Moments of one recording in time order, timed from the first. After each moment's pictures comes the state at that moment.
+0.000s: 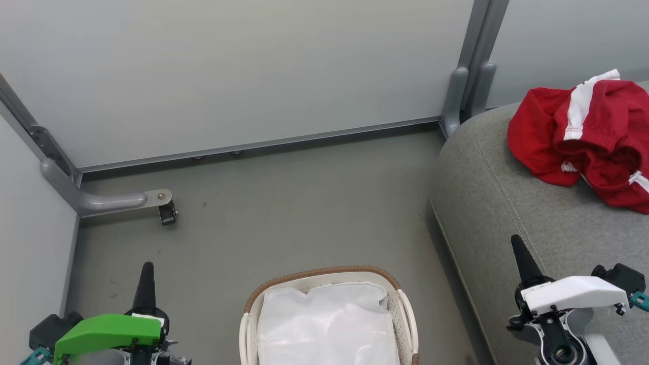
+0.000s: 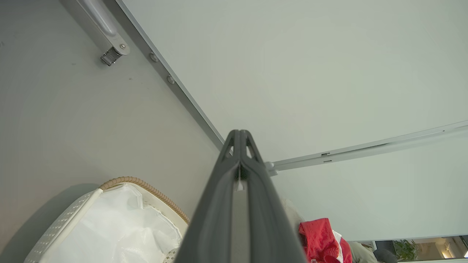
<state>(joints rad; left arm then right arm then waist) -0.06 0.05 0.05 0.30 -1.21 -0.11 -0.01 -0.12 -0.05 -0.03 0.30 1.16 0.13 -0.01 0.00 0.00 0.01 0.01</state>
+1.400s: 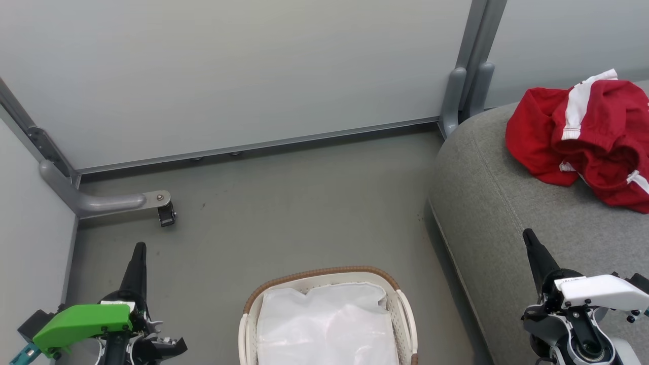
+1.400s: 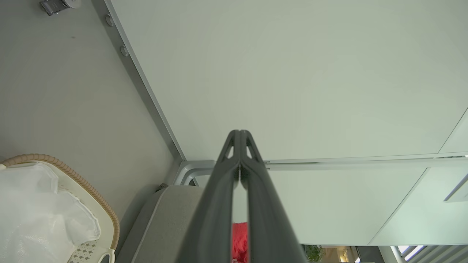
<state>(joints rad) -0.09 0.05 0.10 0.26 -1.53 -0.12 0.09 -0.11 -0.05 -0.09 0.26 1.52 0.13 0.09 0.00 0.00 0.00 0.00</state>
